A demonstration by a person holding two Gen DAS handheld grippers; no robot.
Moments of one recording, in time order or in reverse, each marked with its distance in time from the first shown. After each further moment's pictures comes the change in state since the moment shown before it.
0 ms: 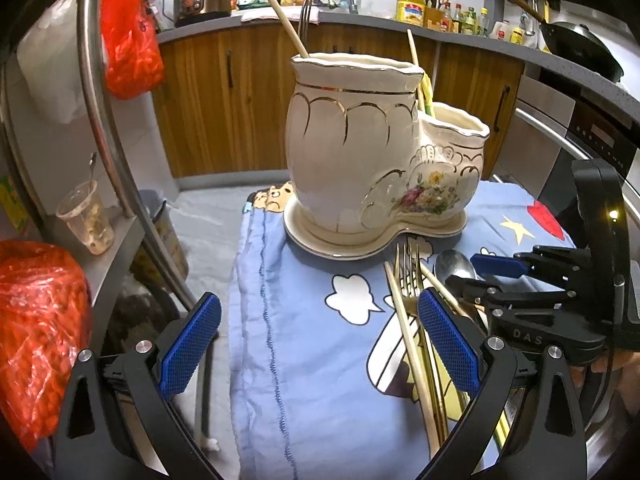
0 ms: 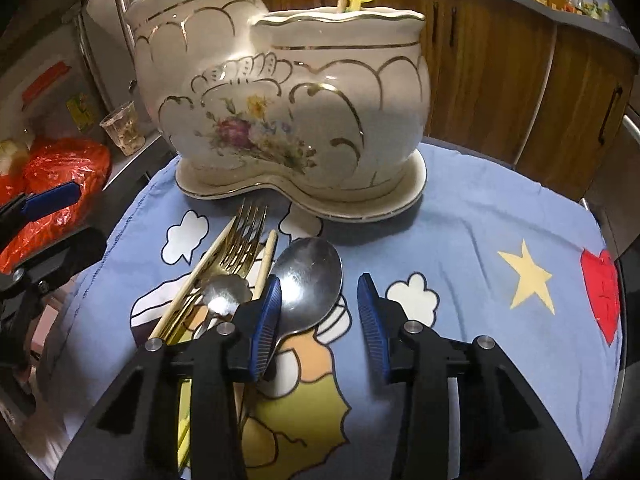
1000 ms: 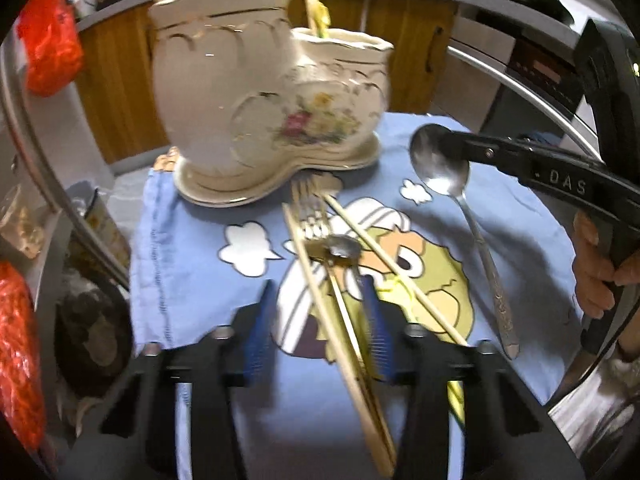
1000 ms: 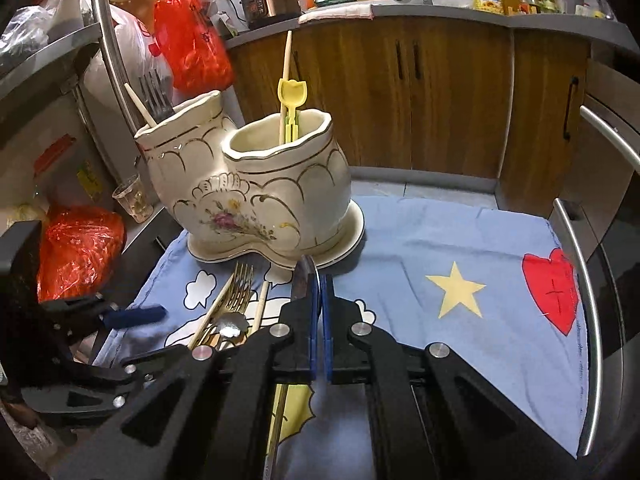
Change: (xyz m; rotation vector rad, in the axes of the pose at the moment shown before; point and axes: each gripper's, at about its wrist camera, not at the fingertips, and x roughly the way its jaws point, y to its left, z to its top) left arm 0.016 -0.046 -0.017 0.150 0.165 -0.214; right arm -0.068 -0.032 0.000 0.135 -0.176 0.036
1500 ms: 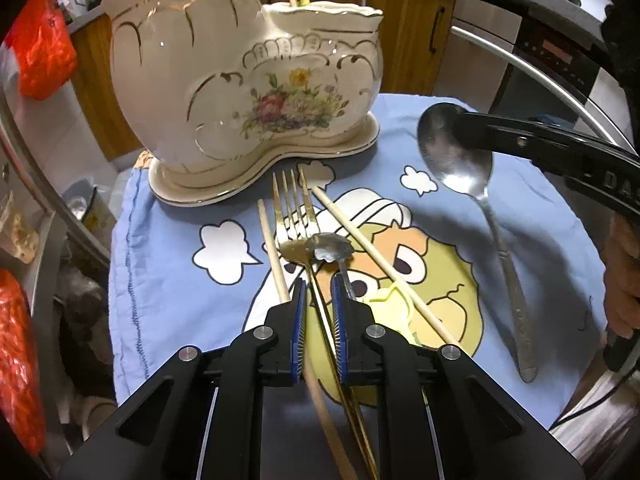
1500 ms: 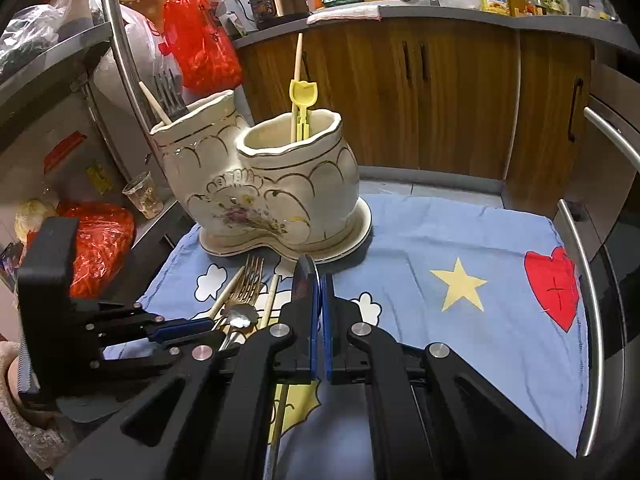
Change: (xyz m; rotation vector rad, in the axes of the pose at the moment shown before) left arm 0.026 -0.013 0.011 0.010 0.055 0.047; right arm -0.007 0.002 -0.003 -0.011 0.002 0.029
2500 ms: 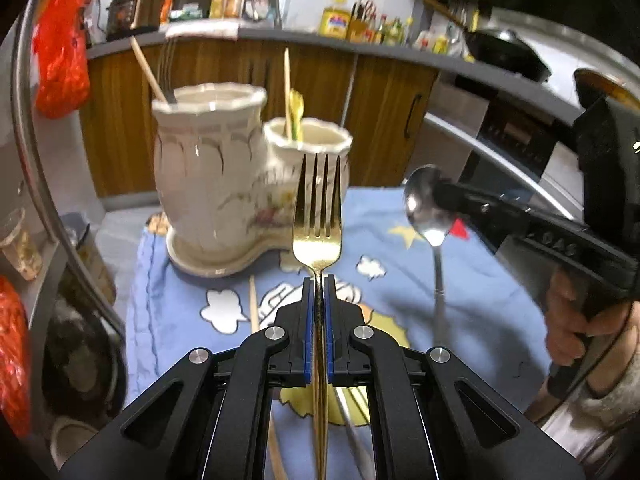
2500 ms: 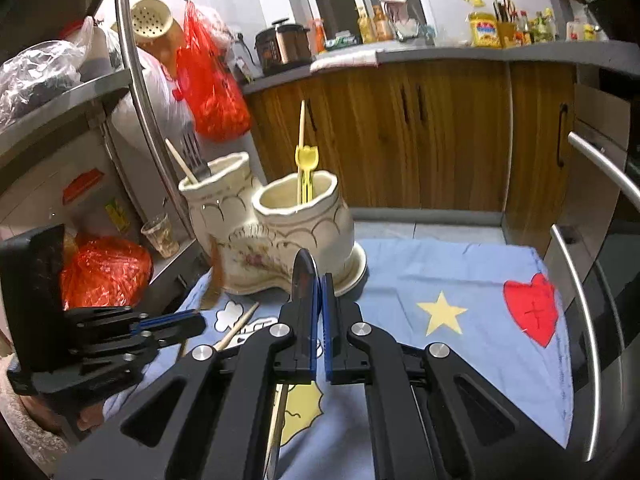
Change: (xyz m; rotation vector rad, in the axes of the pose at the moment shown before) left arm -0.072 0.001 0.000 -0.069 -0.299 -0.115; right arm -0.047 -0.002 0.004 0.004 -0.193 0.011
